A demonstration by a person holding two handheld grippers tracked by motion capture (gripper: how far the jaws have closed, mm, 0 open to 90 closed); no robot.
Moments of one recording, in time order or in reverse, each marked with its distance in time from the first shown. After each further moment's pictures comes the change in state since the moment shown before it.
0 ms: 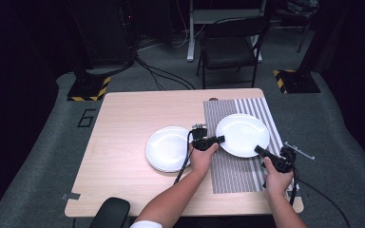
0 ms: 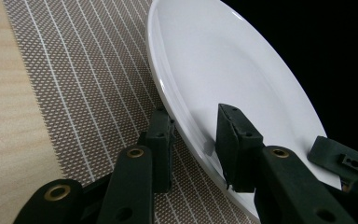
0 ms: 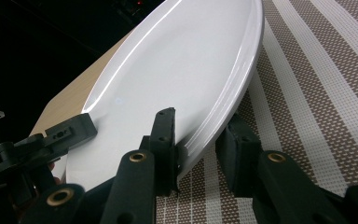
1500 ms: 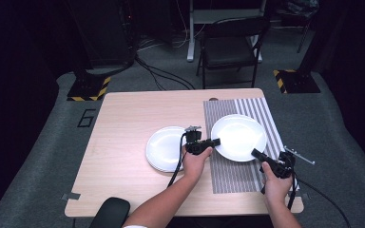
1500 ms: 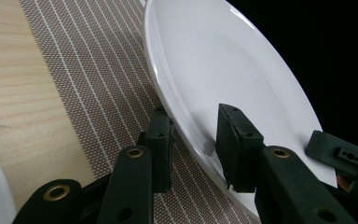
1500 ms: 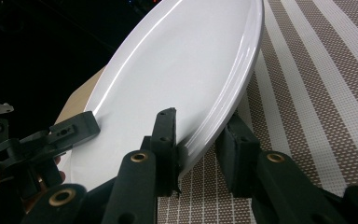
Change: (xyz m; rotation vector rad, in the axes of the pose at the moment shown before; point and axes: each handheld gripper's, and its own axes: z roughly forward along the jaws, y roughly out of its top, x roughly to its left) left arm -0.010 -0.003 -0.039 -0.007 -0.016 0.035; right arm 0.022 -0.011 -0.020 0.000 0.056 -0.014
